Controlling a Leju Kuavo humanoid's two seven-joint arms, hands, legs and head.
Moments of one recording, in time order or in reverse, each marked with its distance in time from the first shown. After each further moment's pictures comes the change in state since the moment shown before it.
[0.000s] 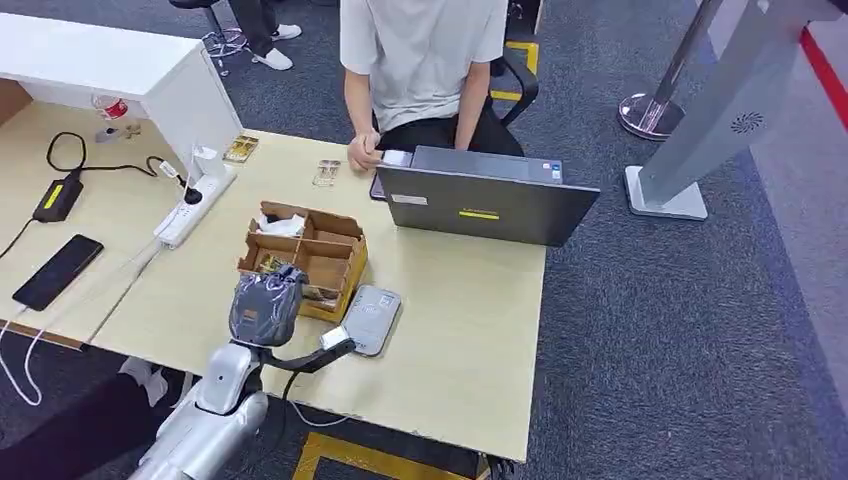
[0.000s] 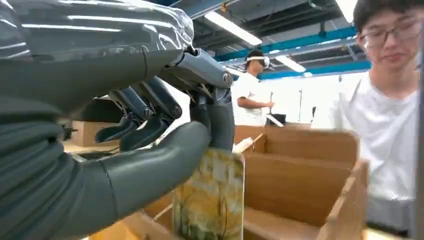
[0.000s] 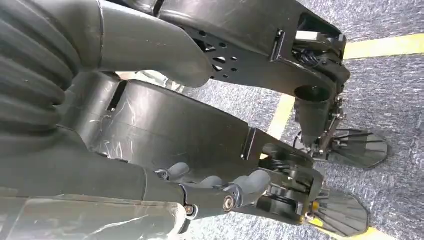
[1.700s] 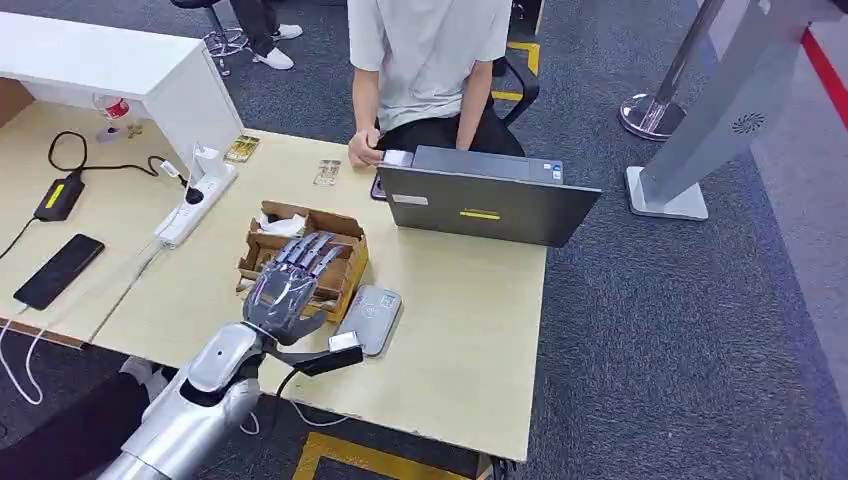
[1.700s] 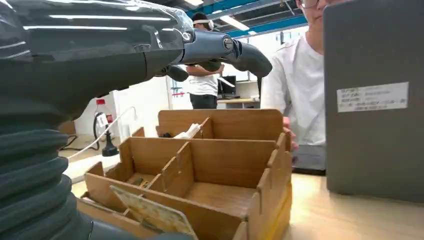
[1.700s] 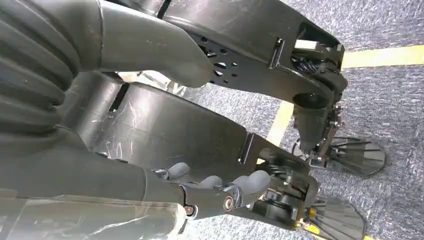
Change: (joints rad) left arm -0.010 0.104 -0.119 -0.238 0.125 -0.433 -0.040; right arm -0.007 -0.008 -0.045 -0.005 0.021 0.053 0.015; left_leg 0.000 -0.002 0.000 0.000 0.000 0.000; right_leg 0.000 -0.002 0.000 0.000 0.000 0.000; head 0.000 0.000
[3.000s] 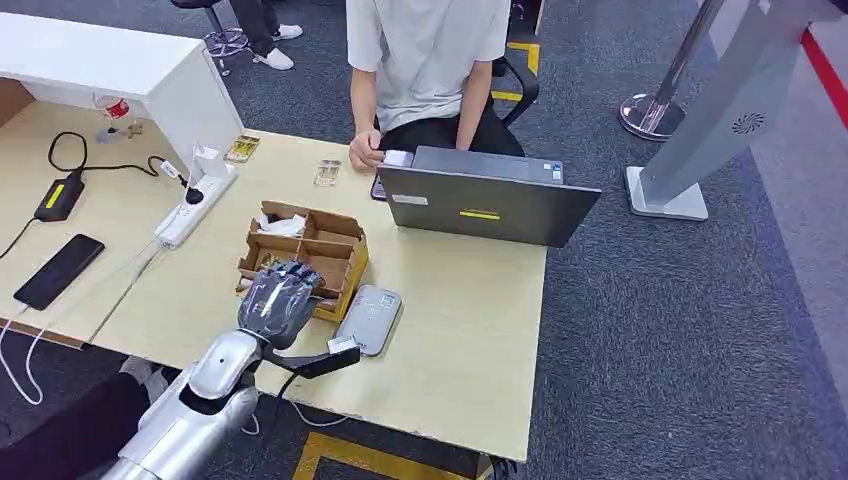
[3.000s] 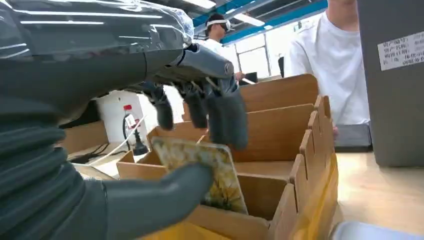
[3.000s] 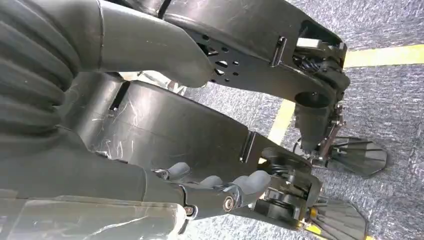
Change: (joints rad) left arm 0.017 0.008 0.000 0.023 -0.108 -0.022 0.145; right arm 0.012 0.000 -0.029 -0.008 0.030 0.005 0.003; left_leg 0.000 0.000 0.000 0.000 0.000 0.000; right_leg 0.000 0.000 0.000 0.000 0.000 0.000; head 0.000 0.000
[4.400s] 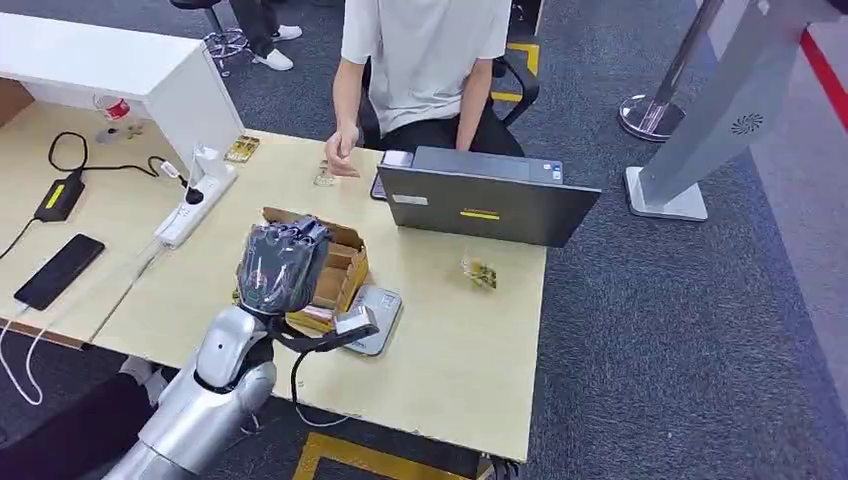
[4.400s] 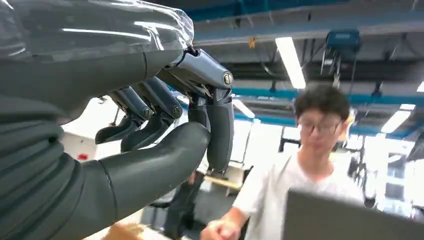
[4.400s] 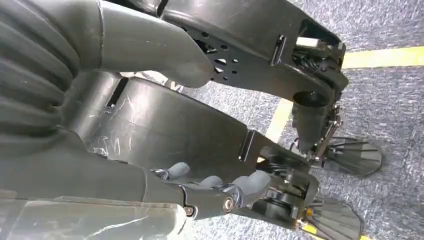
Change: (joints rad) left arm -0.069 -0.085 0.001 -0.144 0.061 0.309 -0.090; right arm 0.014 -0.002 -0.044 -0.006 0.048 0.024 -0.021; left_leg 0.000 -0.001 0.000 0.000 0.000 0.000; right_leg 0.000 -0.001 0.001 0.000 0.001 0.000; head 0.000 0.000
